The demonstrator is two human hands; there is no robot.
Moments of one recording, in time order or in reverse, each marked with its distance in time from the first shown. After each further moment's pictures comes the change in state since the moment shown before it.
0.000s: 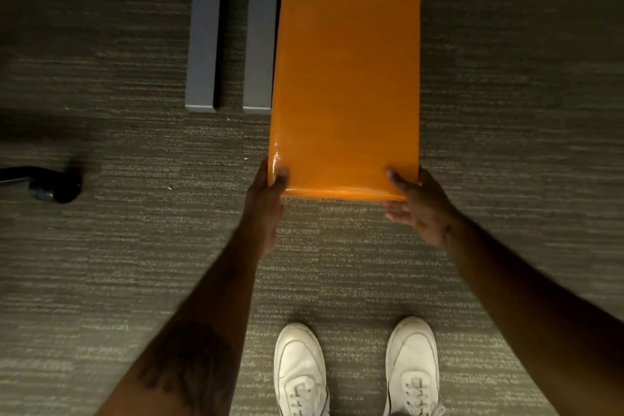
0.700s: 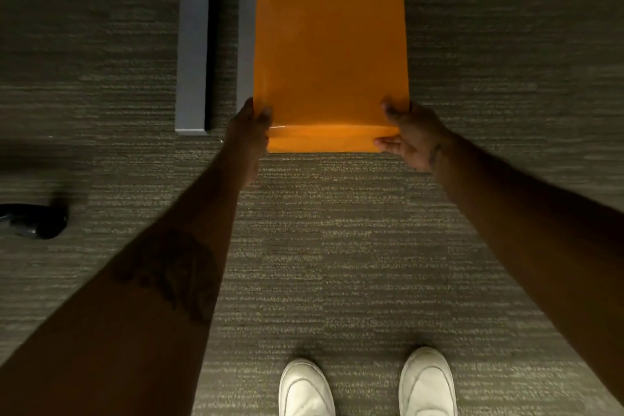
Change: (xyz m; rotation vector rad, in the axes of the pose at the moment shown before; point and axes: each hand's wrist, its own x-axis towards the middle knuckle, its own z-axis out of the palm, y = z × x) left_hand 0.106 0.103 0.006 0.137 0.008 0.144; right_hand 0.081 -0.116 0.028 0.050 -0.042 -0.134
